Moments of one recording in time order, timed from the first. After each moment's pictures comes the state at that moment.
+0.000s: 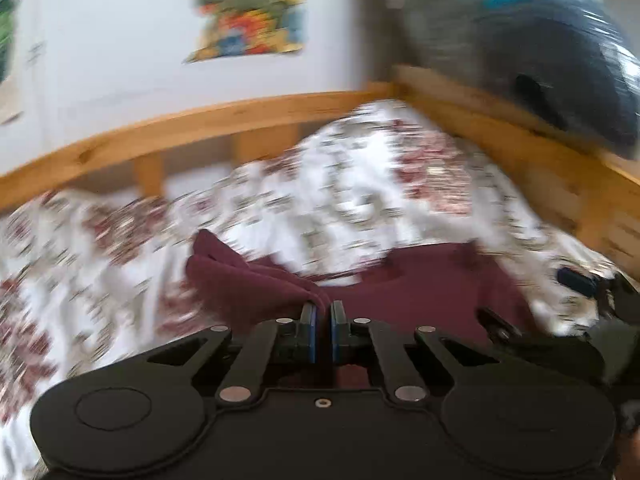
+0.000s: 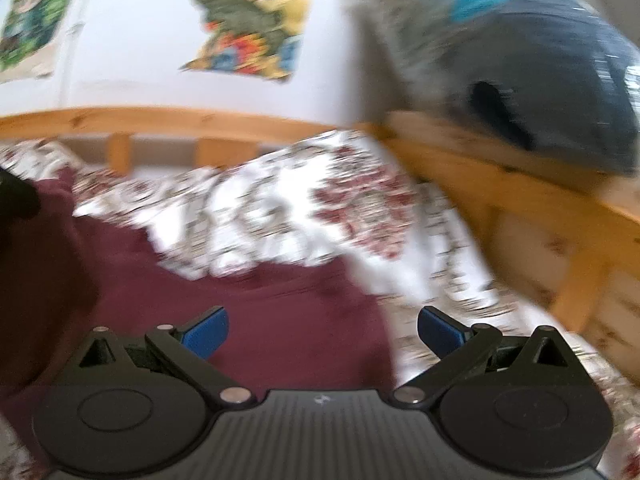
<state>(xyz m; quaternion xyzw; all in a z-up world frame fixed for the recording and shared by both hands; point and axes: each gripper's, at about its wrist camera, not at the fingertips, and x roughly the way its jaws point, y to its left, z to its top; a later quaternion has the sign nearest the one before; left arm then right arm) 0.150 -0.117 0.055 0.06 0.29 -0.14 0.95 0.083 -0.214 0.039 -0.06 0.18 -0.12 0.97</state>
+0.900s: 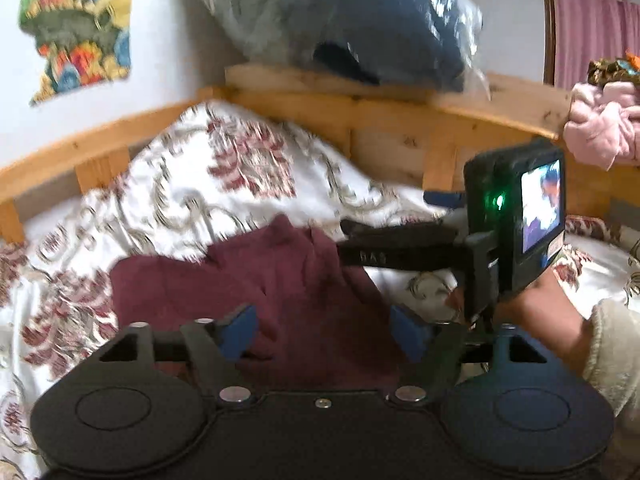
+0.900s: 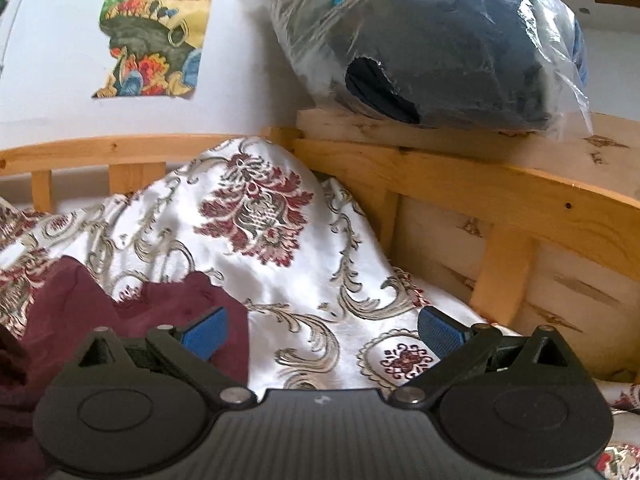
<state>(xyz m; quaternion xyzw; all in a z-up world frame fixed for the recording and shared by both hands) 0.088 -0.182 0.034 0.10 0.25 -0.31 0.91 0.078 -0.281 0.041 -0.01 0.16 -0.16 0.97</state>
